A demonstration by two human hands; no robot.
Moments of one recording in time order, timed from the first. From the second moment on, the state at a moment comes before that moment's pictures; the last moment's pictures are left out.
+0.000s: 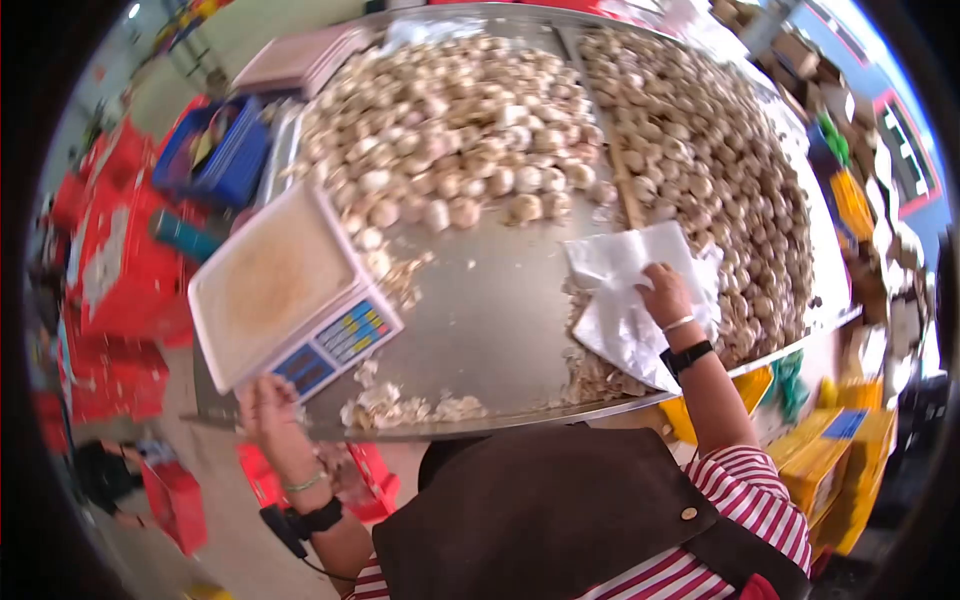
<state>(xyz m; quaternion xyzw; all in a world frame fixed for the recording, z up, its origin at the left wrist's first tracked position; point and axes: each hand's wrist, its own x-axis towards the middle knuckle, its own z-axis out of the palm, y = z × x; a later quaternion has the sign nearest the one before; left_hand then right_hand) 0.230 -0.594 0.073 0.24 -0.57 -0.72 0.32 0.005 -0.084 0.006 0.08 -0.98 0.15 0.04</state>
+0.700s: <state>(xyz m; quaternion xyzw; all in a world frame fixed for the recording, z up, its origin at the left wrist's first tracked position) -0.049 -0.228 -0.027 -0.13 -0.95 -0.29 -0.01 -0.003 -0.011 0.045 0.06 -0.92 0.36 0.10</state>
